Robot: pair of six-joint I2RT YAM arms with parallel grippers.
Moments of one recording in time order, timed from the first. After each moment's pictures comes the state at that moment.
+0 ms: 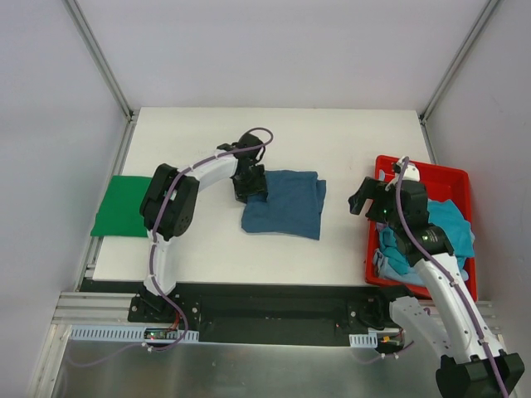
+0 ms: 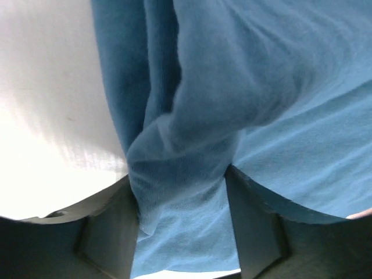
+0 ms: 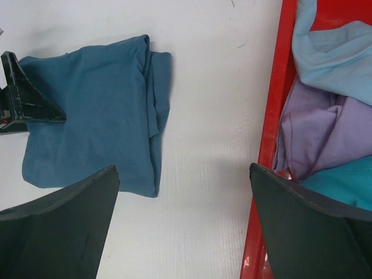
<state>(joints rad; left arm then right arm) -0.50 2.07 1.51 -0.70 0.15 -0.69 0.23 0.75 0.74 -0.54 0.03 0.40</state>
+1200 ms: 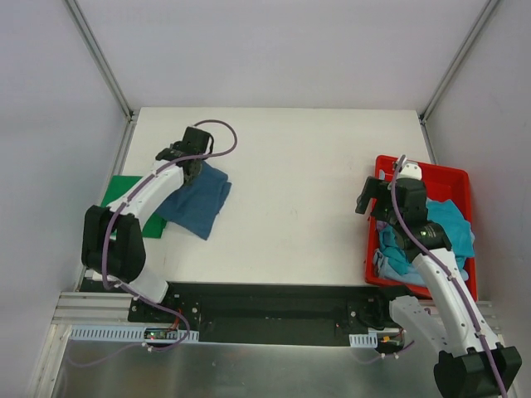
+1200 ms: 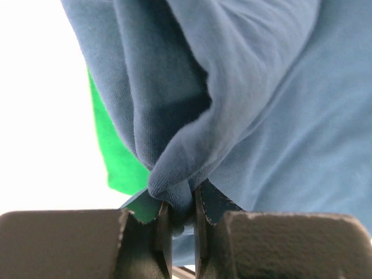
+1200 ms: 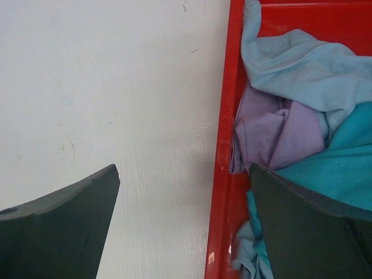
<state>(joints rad) -0.32 1.60 1.23 -0.72 -0.58 0.09 0.21 0.79 0.74 -0.54 0.14 0.30</state>
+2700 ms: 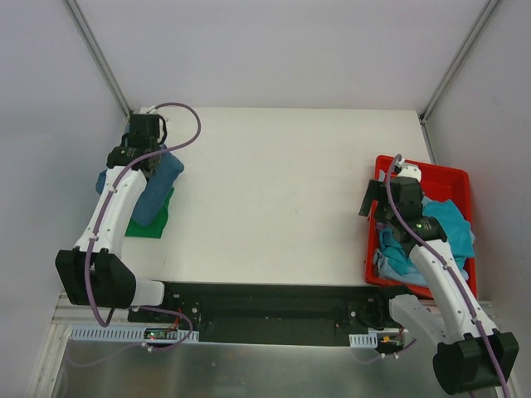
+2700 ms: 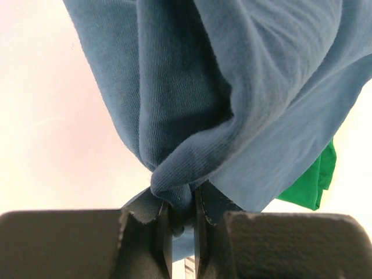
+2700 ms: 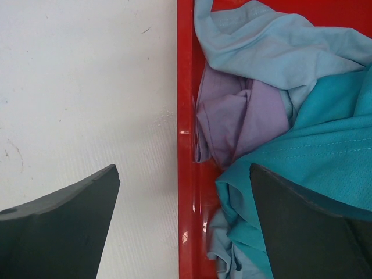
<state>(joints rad) -0.06 1.34 1.30 -0.75 -0.55 0.48 0.20 0.87 0.74 -0.60 0.27 0.30</state>
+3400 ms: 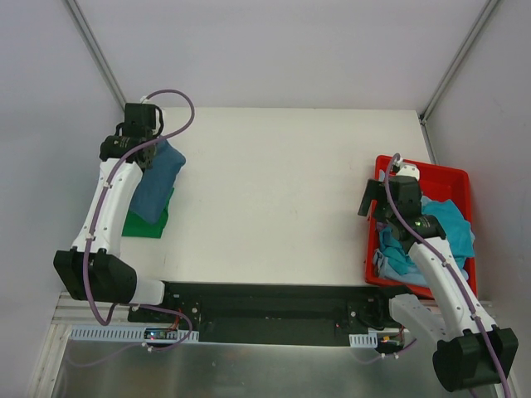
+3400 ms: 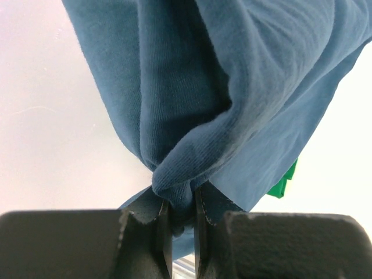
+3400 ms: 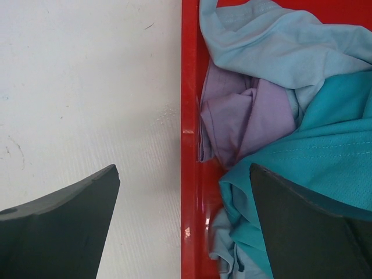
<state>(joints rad) -0.06 1.38 1.47 -0.92 -0.50 0.33 0.20 0.89 0.75 -0.60 0.26 0.30</state>
